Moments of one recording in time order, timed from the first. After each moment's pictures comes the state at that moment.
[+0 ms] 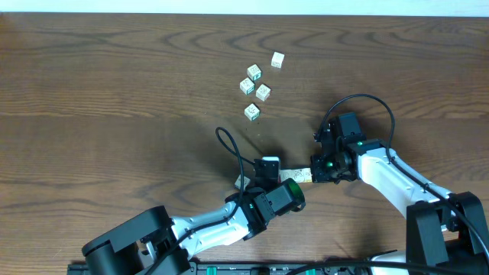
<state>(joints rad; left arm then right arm) -1.10 1.66 0.71 -0.06 -0.30 -1.01 0.24 1.59 0.76 -0.56 -0.24 0.17</state>
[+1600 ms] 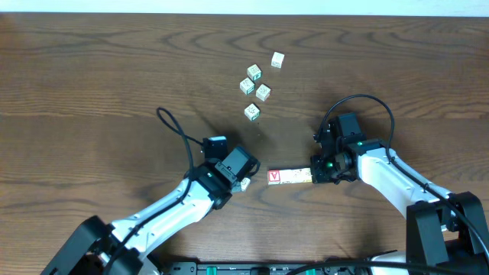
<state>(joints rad) -0.75 1.47 0.71 -0.50 -0.32 -0.82 0.24 1.59 0.76 -0.57 -0.24 0.17</state>
